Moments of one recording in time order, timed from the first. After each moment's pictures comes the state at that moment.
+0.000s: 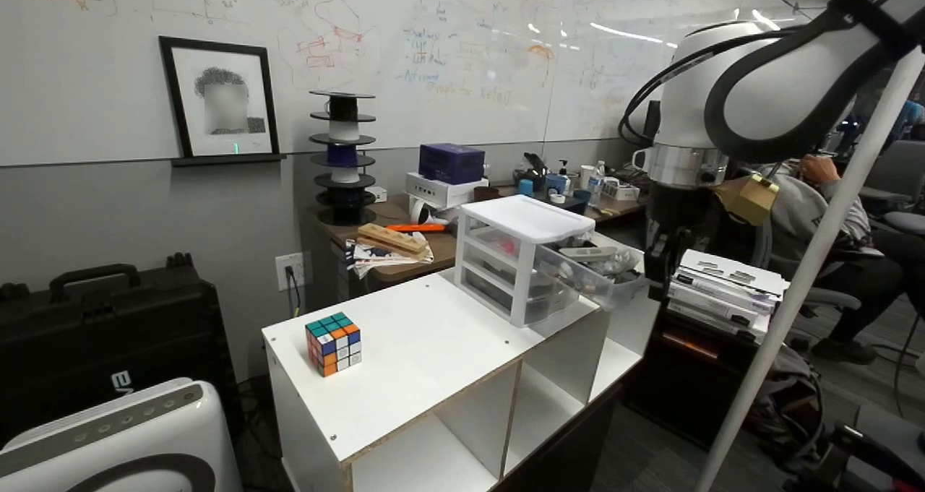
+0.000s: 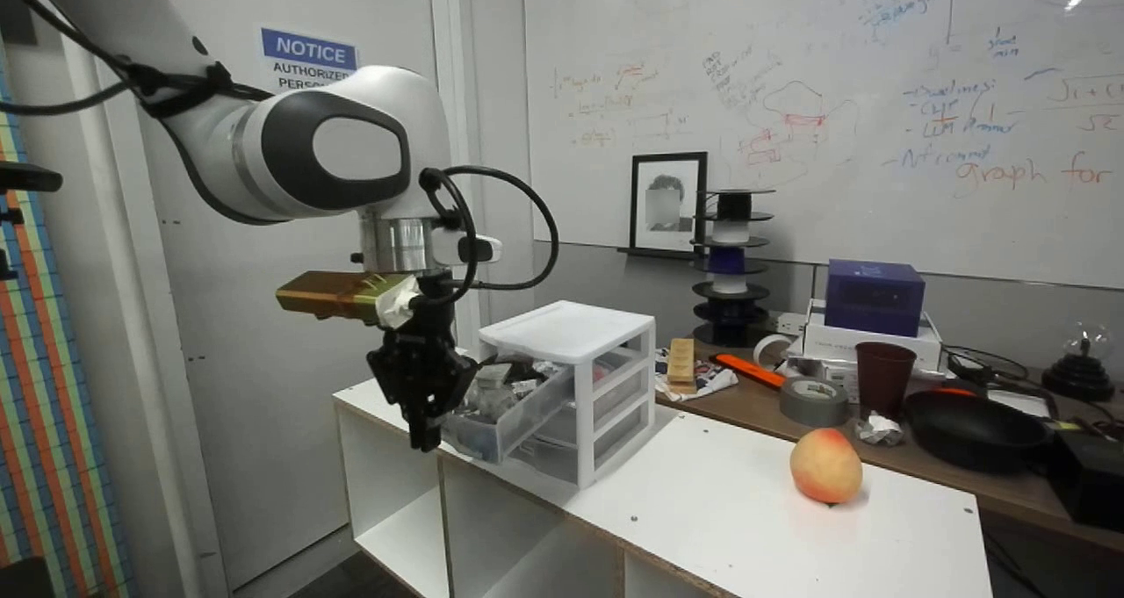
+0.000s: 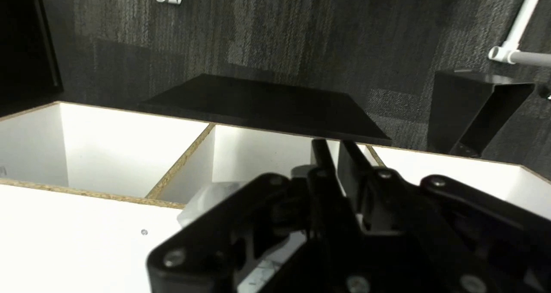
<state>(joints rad) -0.02 0.05 -0.01 -2.47 -0.15 2.48 -0.10</state>
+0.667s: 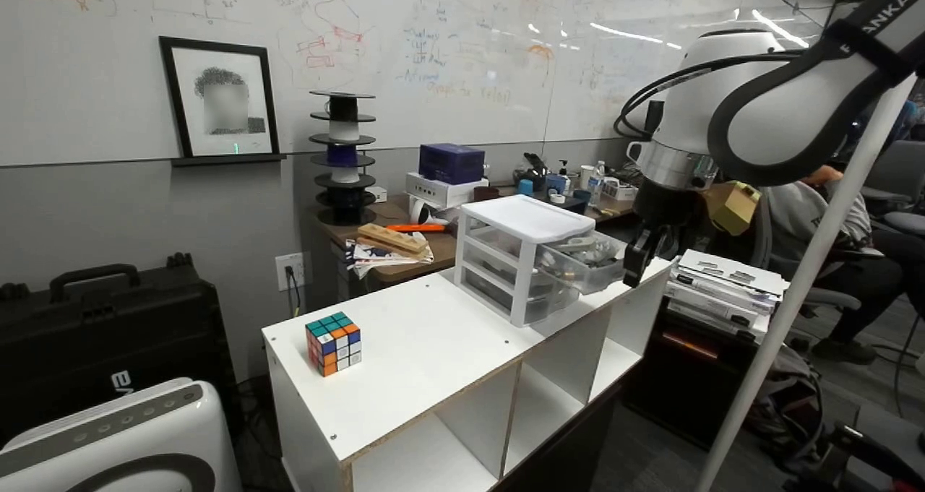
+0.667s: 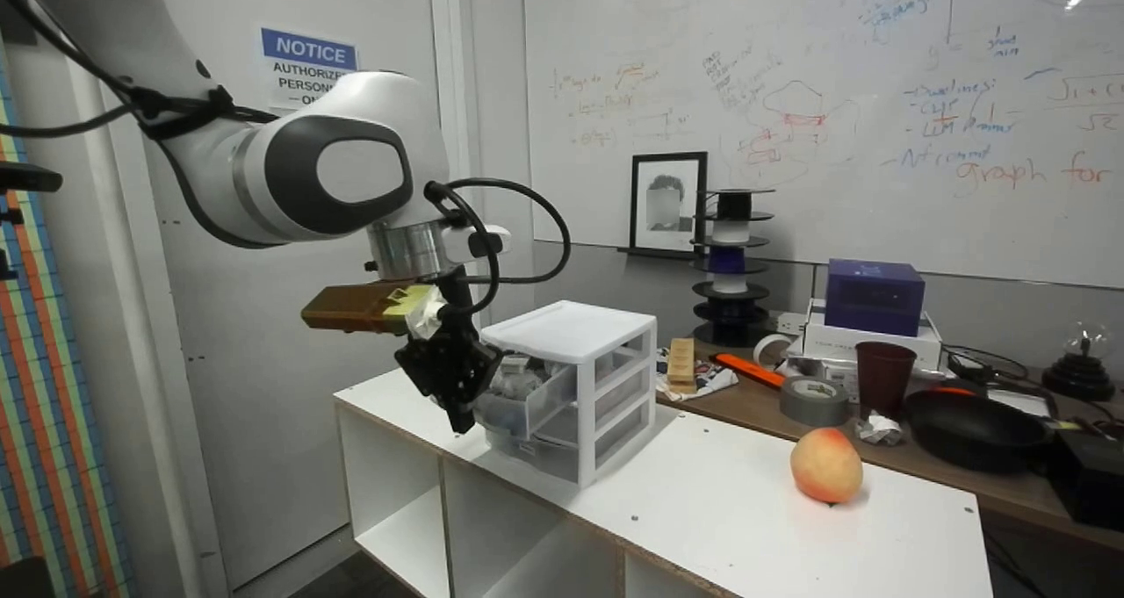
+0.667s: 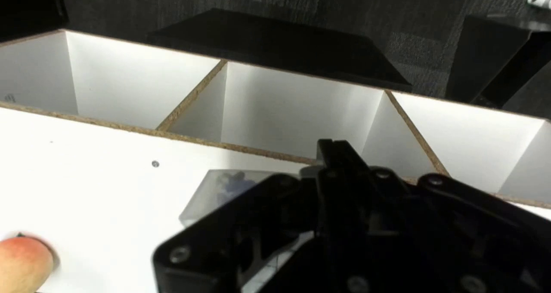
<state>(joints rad) -0.02 0.09 -0.02 -2.48 -0.20 2.71 -0.10</state>
